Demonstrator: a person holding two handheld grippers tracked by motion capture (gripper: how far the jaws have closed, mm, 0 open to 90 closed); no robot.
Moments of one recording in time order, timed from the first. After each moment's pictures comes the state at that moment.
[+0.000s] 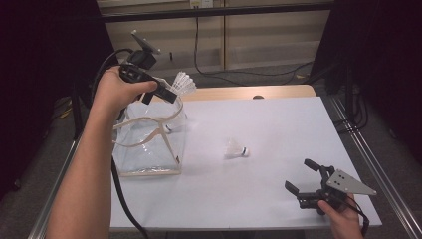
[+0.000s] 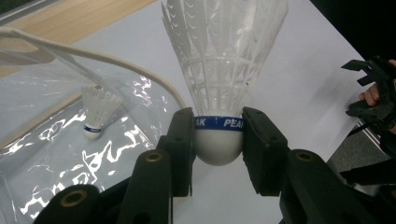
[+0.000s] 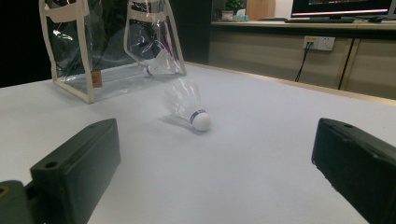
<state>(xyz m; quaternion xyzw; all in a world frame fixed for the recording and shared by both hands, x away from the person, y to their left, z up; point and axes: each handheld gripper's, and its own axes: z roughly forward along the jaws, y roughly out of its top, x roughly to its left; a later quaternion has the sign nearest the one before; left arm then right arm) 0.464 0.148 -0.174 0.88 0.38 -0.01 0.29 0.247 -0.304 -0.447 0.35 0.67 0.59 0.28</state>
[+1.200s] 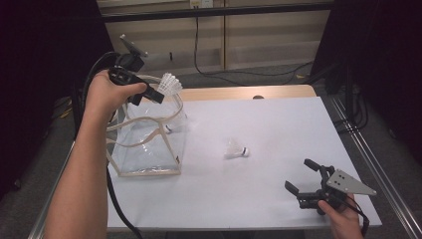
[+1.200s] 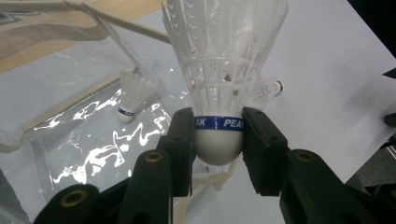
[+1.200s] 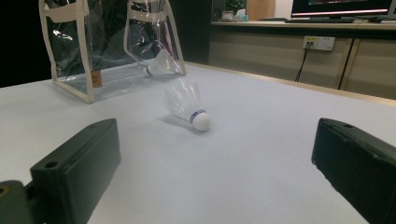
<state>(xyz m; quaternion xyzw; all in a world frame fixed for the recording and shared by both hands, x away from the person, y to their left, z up) 0.472 0.175 -0.185 0.86 0.43 0.01 0.28 0.246 -0.304 -0.447 0.35 0.67 0.59 0.28</state>
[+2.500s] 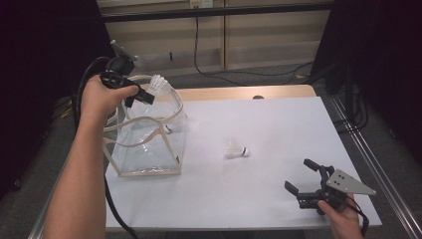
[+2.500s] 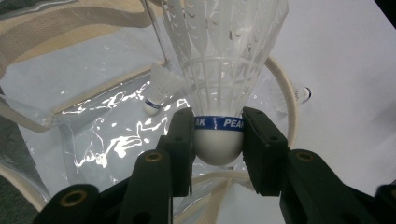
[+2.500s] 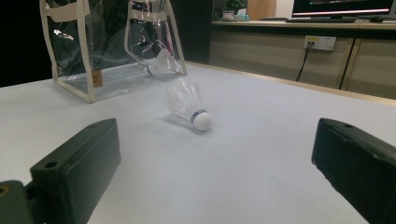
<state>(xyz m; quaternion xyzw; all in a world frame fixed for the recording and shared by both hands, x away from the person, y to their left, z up) 0.478 0.198 -0.199 0.84 0.47 0.04 0.27 0.247 -0.303 -0.447 0.35 0.67 0.59 0.28</state>
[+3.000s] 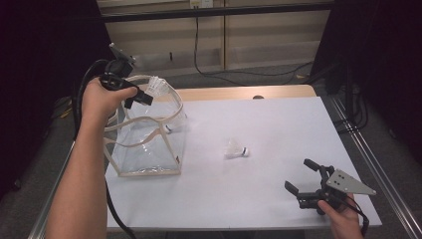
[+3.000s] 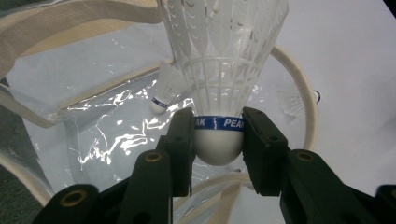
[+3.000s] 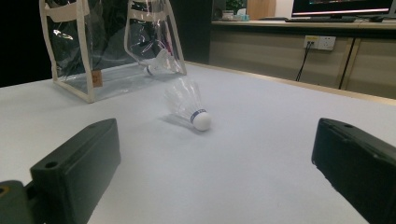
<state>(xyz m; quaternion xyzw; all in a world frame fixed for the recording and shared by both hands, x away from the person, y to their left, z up) 0.482 0.204 -0.207 0.83 0.48 0.04 0.27 0.247 -0.303 -0.447 0.35 0.67 0.59 0.28</state>
